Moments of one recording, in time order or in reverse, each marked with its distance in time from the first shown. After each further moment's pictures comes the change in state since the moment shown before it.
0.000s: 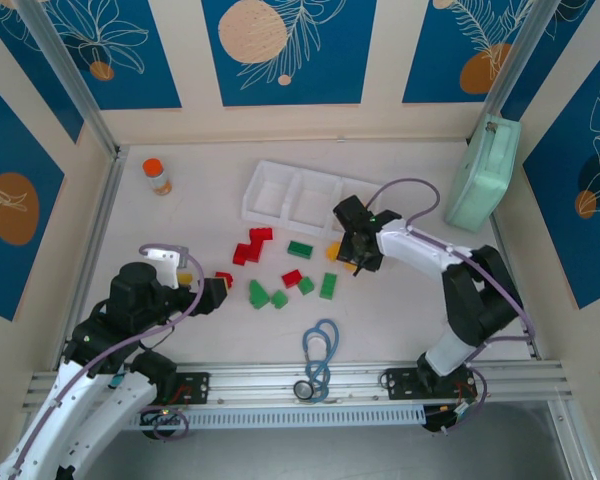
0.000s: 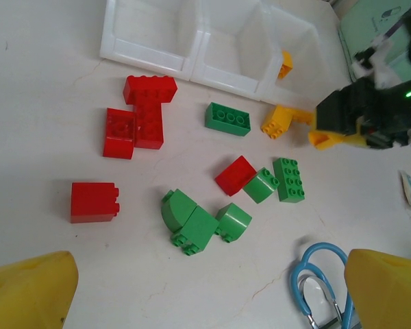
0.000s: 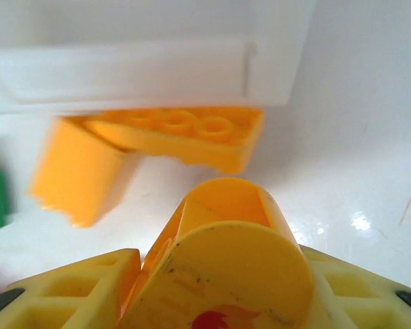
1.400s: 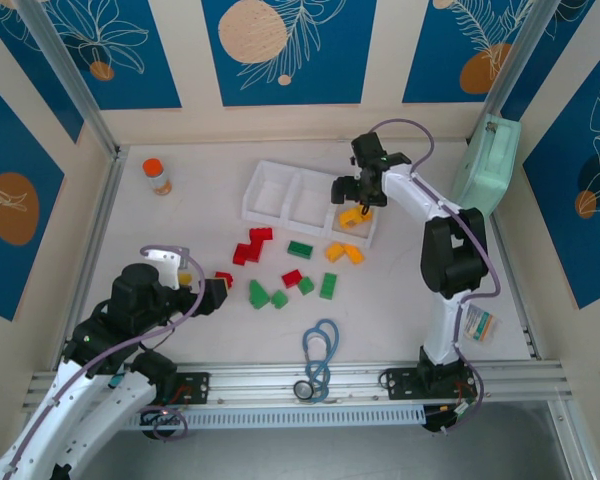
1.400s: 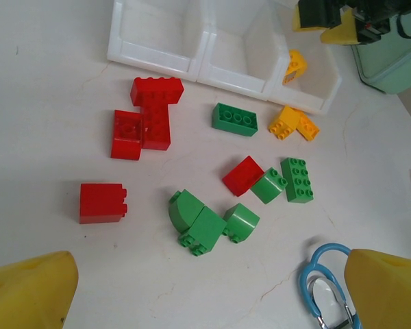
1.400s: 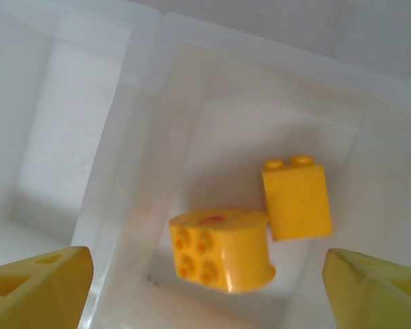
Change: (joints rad) left arm -0.039 -0.002 0.000 -0.004 -0.056 0.000; right arm -0.229 0.357 0.540 -0.034 -0.163 -0.527
